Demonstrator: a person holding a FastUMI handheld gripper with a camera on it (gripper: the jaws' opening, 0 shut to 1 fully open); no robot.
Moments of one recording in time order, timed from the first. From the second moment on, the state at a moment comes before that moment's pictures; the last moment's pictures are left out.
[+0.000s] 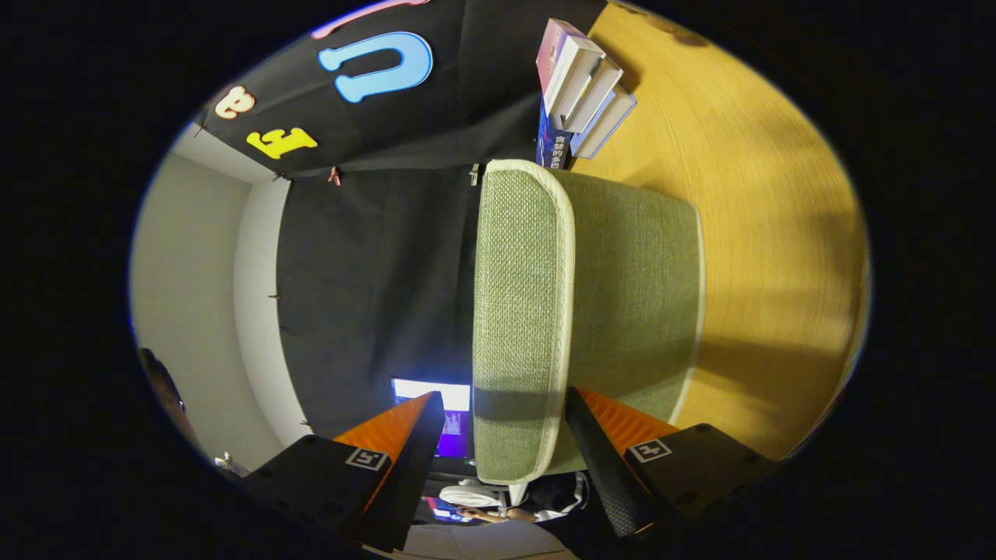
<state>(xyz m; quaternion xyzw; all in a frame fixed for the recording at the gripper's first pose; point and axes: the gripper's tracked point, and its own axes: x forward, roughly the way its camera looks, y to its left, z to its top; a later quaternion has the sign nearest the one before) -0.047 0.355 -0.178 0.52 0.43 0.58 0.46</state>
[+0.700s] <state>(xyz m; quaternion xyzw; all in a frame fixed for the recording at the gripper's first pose) -0.043 0.339 -0.079 0.52 0.35 0.58 0.53</state>
